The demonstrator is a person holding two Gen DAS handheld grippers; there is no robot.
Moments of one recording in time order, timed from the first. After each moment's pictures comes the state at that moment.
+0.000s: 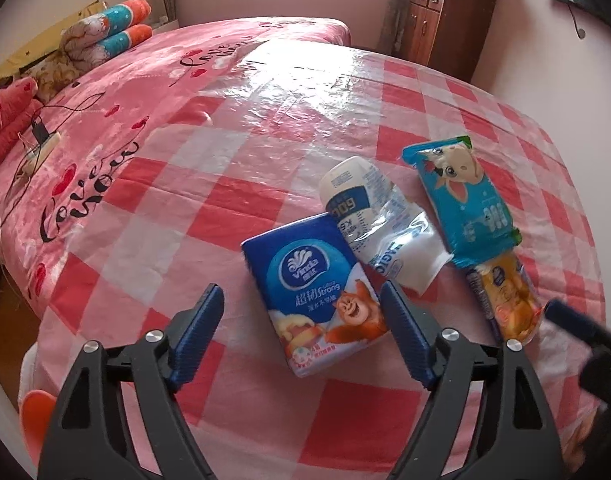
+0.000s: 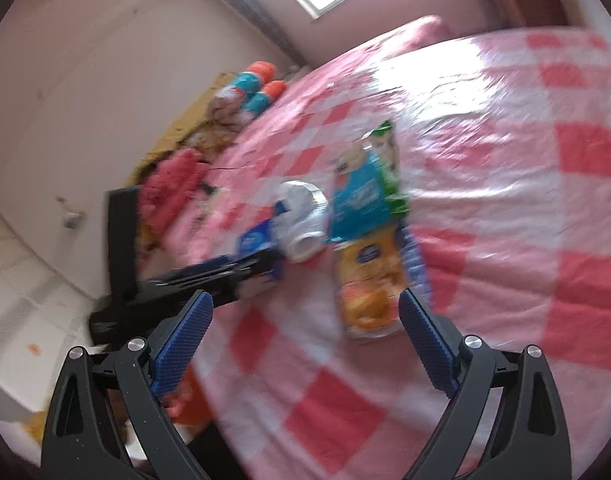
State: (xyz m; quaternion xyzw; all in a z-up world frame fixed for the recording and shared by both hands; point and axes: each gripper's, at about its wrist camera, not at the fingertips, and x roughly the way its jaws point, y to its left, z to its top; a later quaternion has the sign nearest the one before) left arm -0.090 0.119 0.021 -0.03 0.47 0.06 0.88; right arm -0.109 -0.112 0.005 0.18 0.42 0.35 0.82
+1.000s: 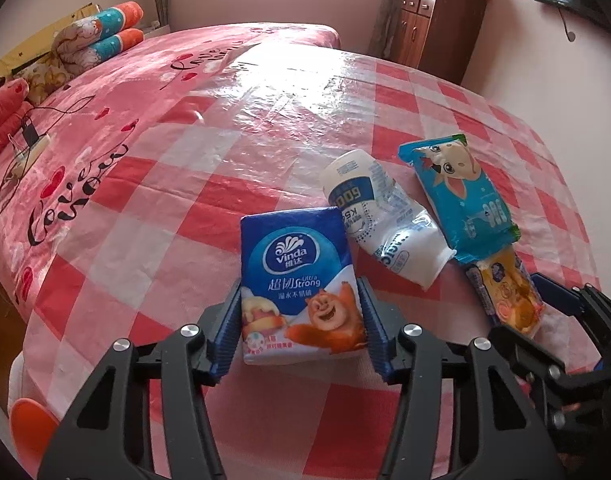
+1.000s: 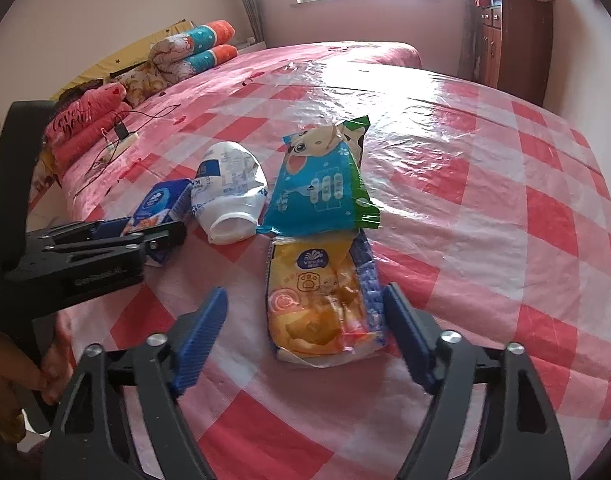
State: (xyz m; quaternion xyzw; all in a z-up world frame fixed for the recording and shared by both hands) left arm -0.093 0.125 0.012 -0.05 0.46 0.03 0.89; right arm -0.098 -0.051 -0.012 -0.01 0.42 0.24 0.87
